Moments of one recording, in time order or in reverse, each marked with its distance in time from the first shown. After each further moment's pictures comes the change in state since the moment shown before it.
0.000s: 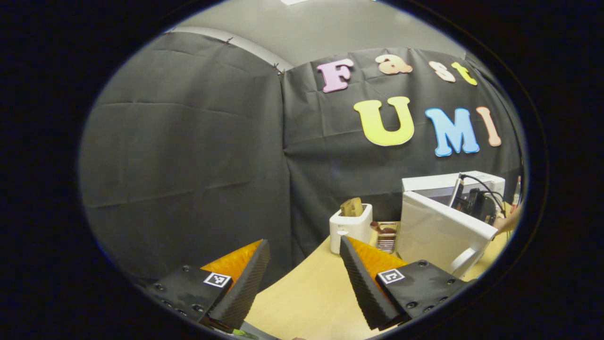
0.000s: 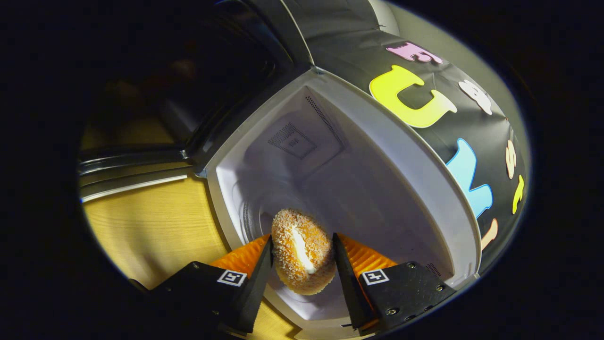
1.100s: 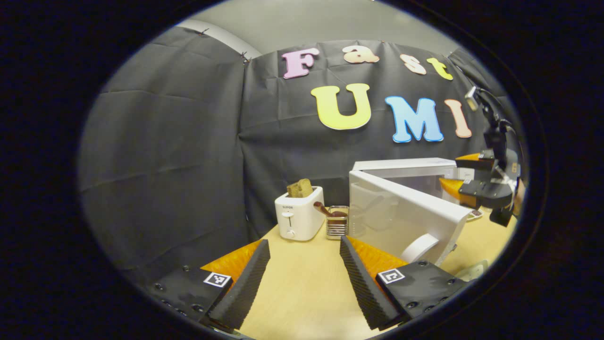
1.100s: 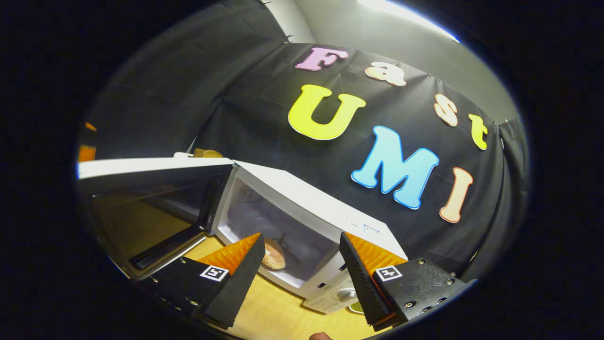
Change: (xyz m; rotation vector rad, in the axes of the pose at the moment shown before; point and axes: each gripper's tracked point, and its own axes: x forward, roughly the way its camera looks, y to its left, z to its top) left arm -0.004 -0.120 -0.056 -0.006 0.068 -0.245; right arm -0.204 -0.092 0.050 0.483 -0.108 -0.169
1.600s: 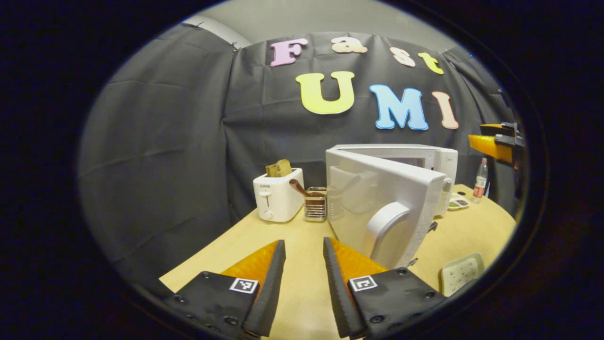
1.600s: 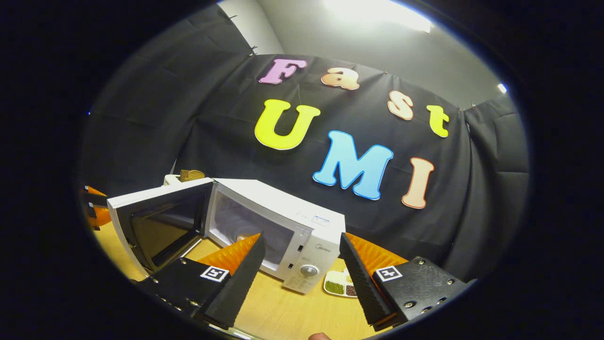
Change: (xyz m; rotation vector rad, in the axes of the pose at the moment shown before) left arm -0.008 -0.043 -0.040 -0.010 0.070 -0.071; right arm -0.113 -0.061 0.005 0.114 0.001 -0.116
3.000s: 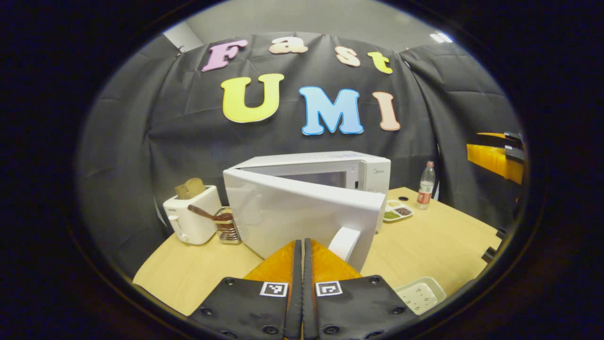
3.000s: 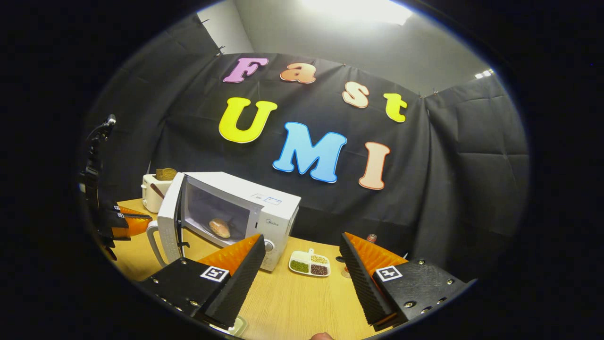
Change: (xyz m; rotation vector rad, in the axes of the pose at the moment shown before) left arm 0.034 -0.189 0.063 0.061 -0.036 -0.386; right arm -0.076 -0.086 -0.023 0.056 0.066 -0.190
